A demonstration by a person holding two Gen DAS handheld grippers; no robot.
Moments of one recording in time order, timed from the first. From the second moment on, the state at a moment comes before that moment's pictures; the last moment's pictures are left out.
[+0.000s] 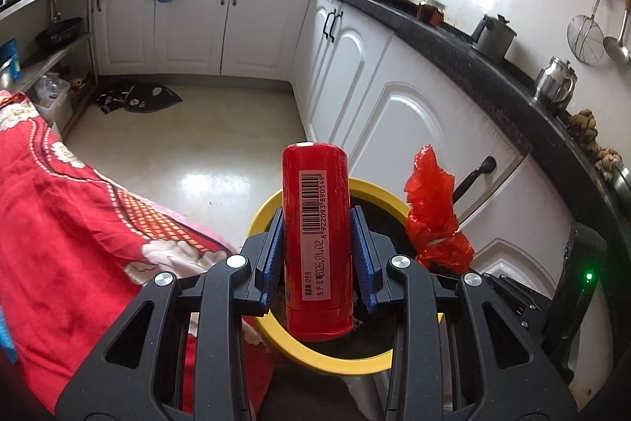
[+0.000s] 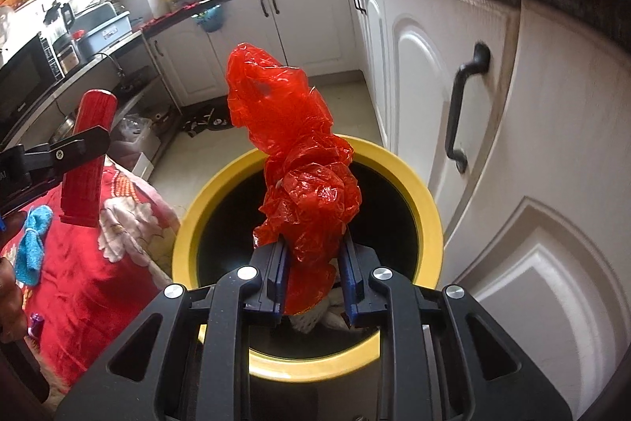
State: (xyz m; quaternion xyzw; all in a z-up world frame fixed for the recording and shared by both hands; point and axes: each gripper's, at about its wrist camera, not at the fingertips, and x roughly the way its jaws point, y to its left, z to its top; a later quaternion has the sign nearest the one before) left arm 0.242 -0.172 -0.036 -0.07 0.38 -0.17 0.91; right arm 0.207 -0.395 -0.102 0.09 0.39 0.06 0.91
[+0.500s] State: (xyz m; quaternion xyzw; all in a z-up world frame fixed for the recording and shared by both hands) left arm 0.259 -0.188 -0.060 -0.07 0.41 -0.17 0.89; right arm 0.213 -0.397 -0.118 0.10 0.41 0.05 0.91
